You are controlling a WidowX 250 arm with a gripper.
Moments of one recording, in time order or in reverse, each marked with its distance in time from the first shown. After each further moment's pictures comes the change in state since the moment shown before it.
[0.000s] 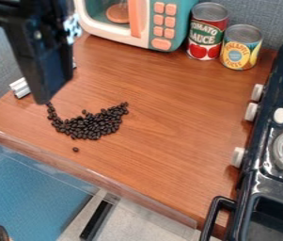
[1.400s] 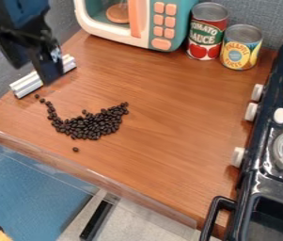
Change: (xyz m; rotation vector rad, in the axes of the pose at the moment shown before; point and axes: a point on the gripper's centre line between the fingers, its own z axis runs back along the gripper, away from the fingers) arm 0.105 0.126 -0.114 0.011 -0.055 -0.219
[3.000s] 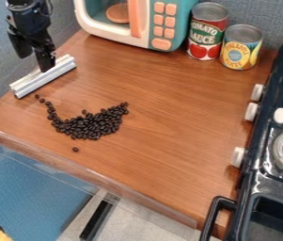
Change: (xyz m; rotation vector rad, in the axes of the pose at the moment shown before) arm 0.067 0.128 -0.104 0.162 0.057 0.005
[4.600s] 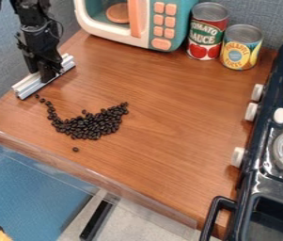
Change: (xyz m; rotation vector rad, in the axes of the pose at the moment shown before) arm -0.004 -0.017 -0.026 0.037 0.008 0.001
